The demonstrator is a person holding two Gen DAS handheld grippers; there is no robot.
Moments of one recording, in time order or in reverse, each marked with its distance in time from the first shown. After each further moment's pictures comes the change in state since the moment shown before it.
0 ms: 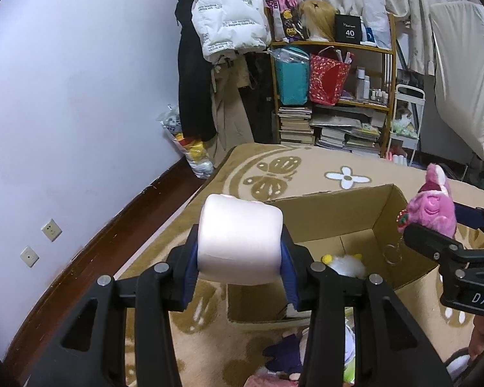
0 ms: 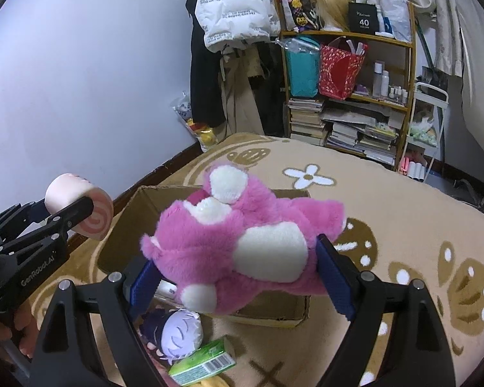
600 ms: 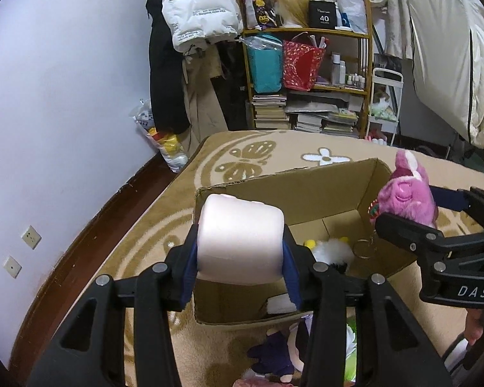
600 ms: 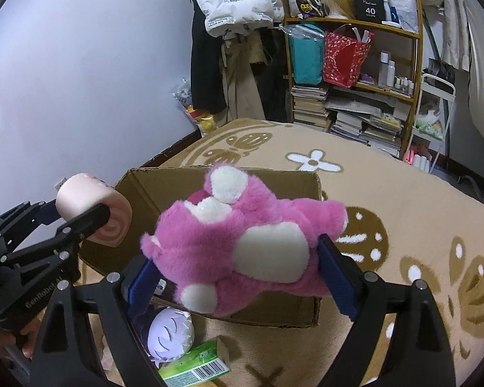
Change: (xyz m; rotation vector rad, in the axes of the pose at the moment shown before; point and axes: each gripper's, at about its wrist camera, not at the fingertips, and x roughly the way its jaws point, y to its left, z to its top) left arm 0.024 -0.019 -0.016 0.069 0.029 -0.096; right arm 0.025 -0.003 -0.008 -0.015 0.039 0.004
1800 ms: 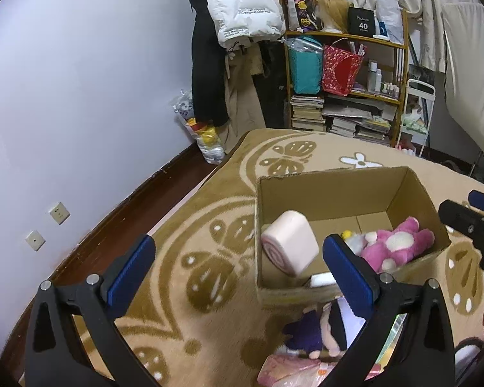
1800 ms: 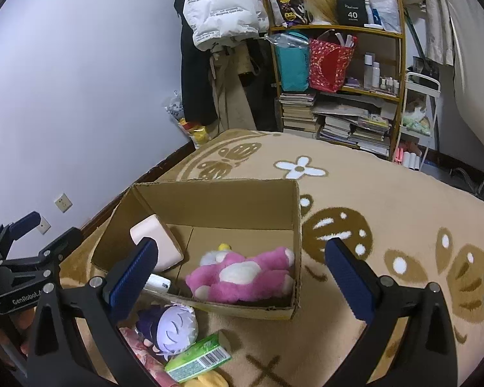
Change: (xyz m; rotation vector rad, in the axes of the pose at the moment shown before) left arm -0.039 0.039 -0.011 -0.102 0.027 0.139; right arm -0.038 -0.006 -0.001 0.060 -0.036 -0.023
